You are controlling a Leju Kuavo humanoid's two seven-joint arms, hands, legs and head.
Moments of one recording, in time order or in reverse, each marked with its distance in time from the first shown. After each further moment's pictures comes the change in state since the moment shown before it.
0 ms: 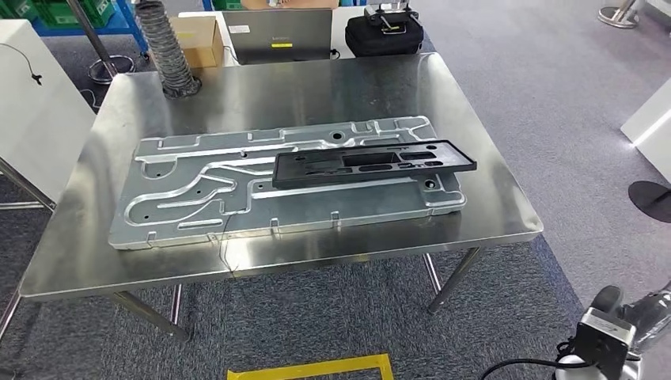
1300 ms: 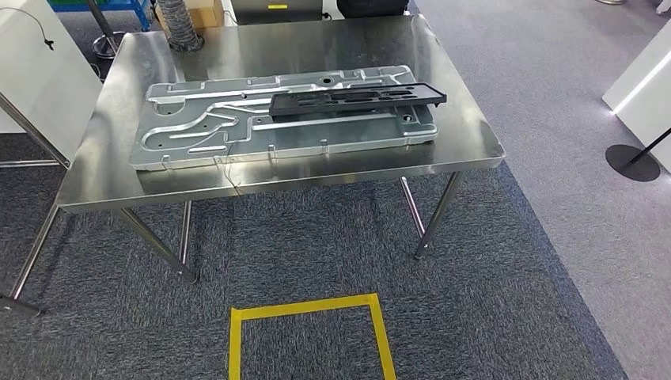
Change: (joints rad) left arm 0.003 -0.042 -0.060 0.005 -0.129 -0.028 0.109; right arm -0.174 0.138 -0.218 1.568 1.025 0.877 1.130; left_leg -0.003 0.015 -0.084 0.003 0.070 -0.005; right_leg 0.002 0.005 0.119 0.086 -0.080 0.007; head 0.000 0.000
